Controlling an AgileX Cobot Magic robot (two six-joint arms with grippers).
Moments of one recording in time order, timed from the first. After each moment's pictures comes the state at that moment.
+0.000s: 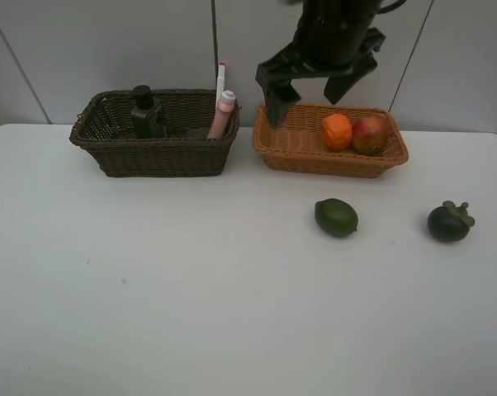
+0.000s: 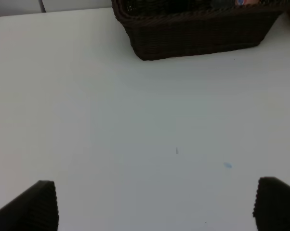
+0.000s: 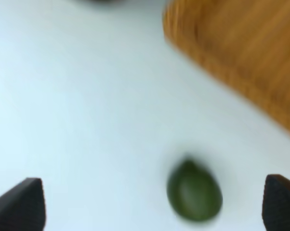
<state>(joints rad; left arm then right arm) -0.09 -0.01 -0.51 -0.01 1.07 0.02 0.60 1.83 -1.65 -0.12 1.22 0.00</state>
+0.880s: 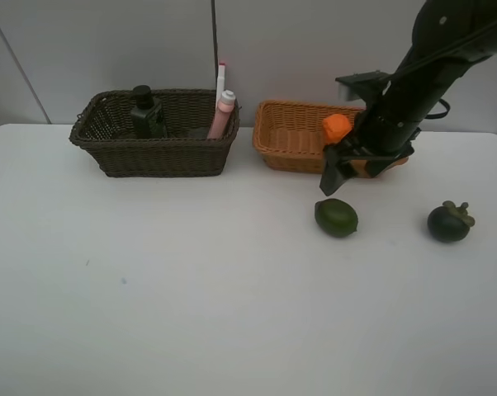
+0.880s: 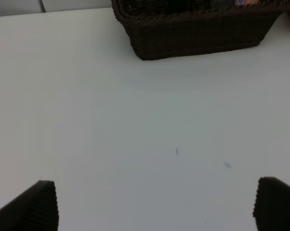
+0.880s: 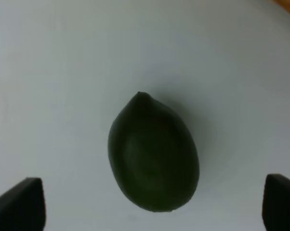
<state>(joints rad) -0.09 -0.01 -0.51 -0.01 1.07 0.02 0.32 1.85 -1.26 0.13 0.90 -0.33</state>
